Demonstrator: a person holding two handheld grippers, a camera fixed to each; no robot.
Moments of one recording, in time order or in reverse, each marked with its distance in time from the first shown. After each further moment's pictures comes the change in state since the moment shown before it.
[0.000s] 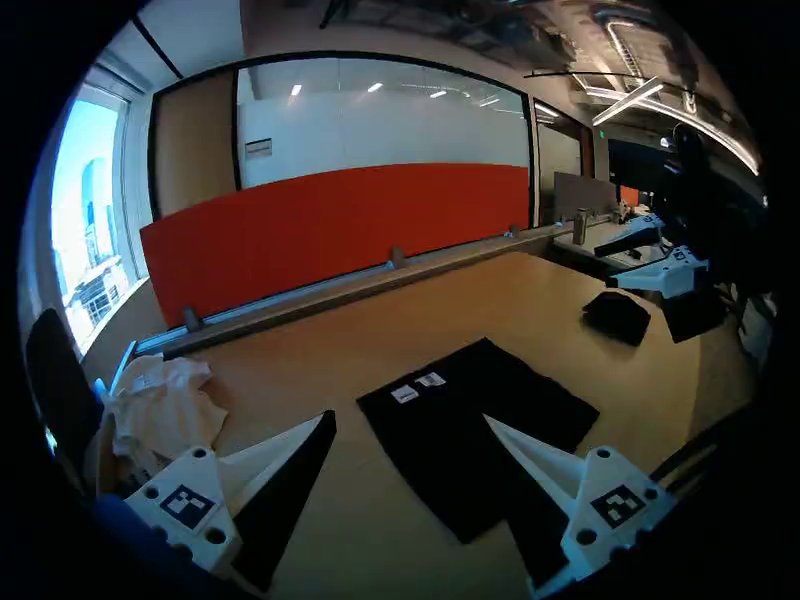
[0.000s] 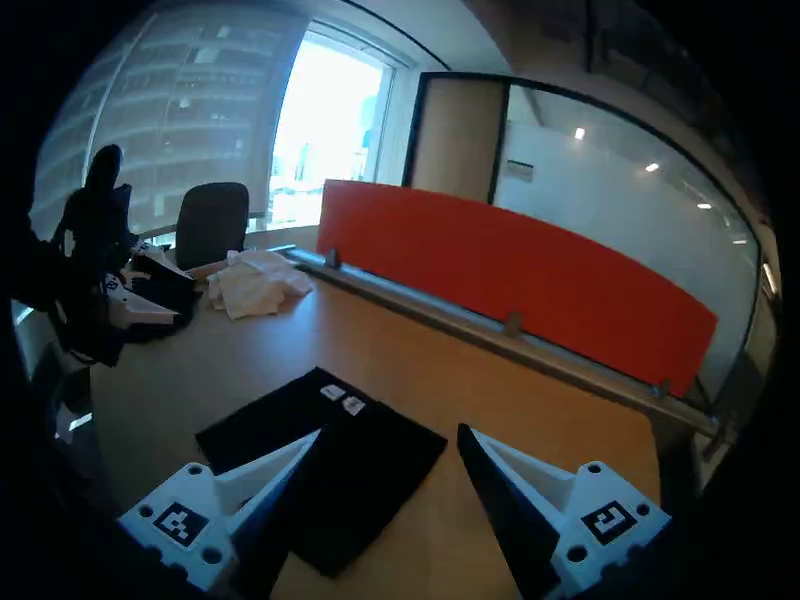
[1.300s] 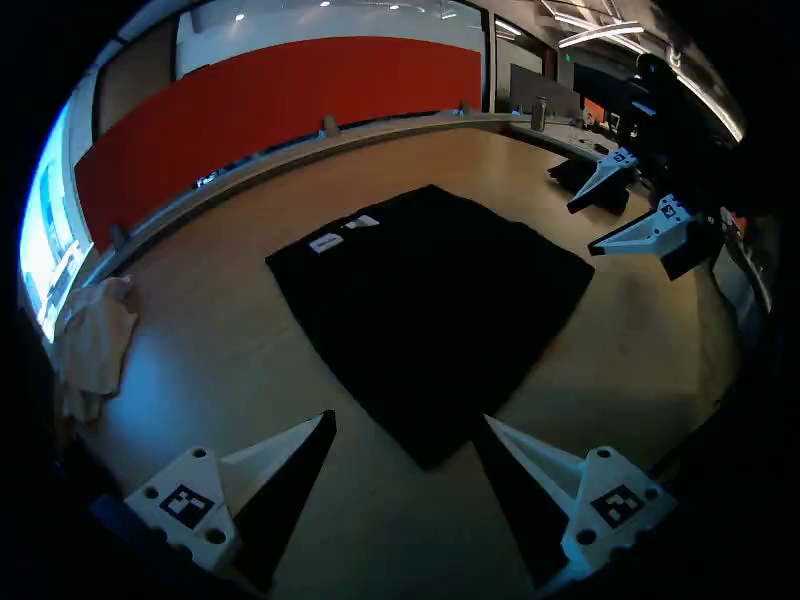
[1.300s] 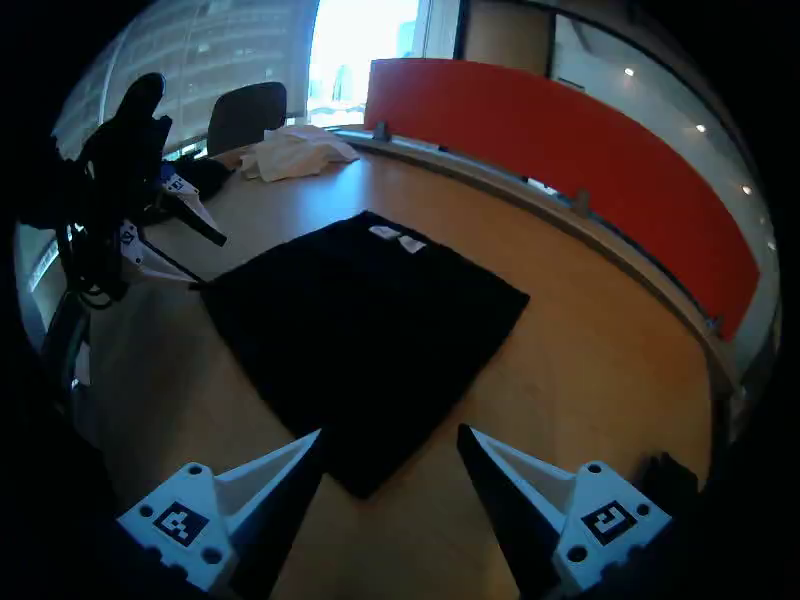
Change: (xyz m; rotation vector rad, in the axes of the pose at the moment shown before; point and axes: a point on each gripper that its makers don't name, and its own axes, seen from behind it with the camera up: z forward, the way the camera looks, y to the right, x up) left arm -0.177 0.063 0.057 -0.164 -0.329 0.078; right arm -0.191 -0.057 0.035 0.154 -0.318 -0.042
